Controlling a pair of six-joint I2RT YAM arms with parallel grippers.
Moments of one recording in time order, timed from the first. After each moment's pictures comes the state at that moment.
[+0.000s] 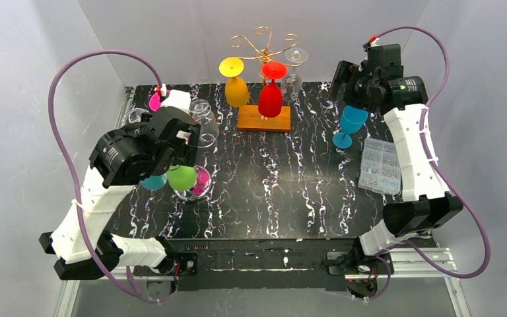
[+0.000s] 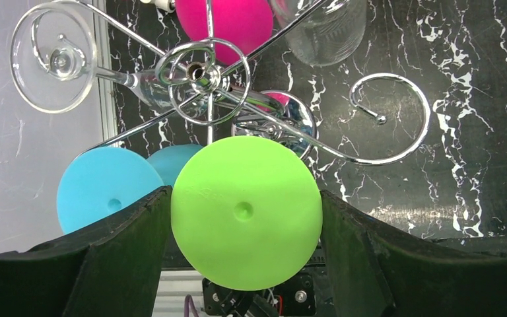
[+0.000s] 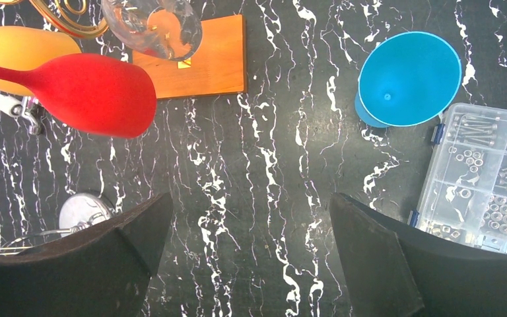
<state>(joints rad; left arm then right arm) -0.83 1.24 1.91 -1.57 -0.67 -0.37 0.19 1.56 1.95 -1.08 -0.05 0.39</state>
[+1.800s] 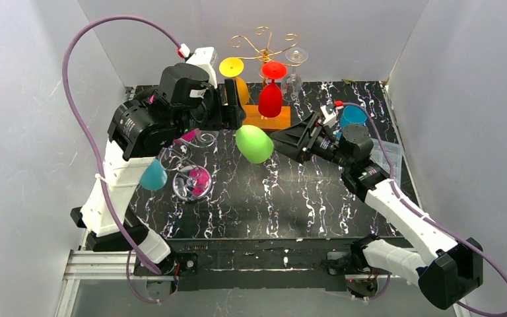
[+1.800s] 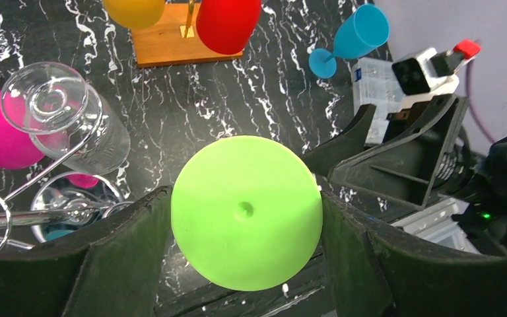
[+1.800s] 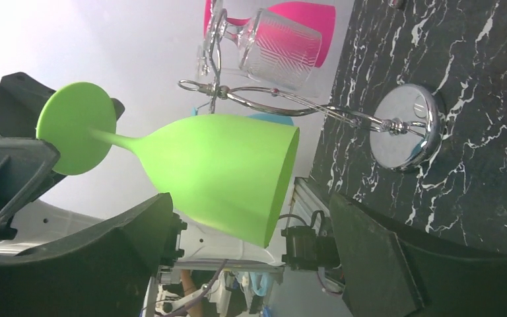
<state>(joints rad) -0.83 1.53 2.35 -1.36 -0.30 -0.52 0.53 1.03 0.83 0.15 -0.52 1.26</state>
